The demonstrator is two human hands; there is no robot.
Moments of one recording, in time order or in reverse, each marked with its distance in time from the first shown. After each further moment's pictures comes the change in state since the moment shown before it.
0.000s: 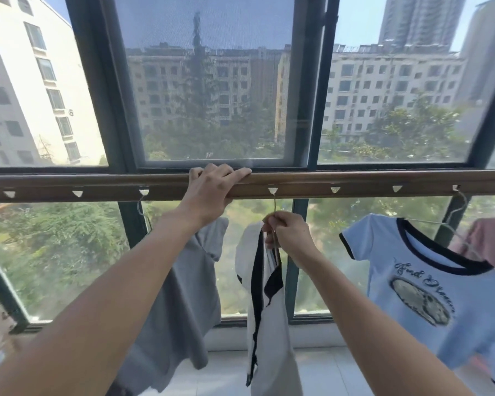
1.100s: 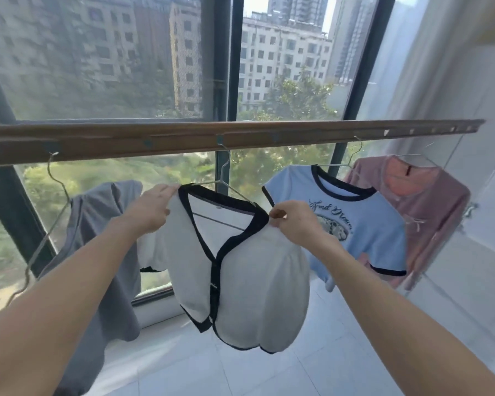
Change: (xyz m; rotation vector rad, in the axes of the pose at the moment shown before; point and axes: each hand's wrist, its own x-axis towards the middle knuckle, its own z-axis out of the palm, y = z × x) left_hand -0.073 -0.018 0.110 -0.309 -0.509 -0.097; right_hand -0.118 0.029 -0.070 -0.837 0.229 0.105
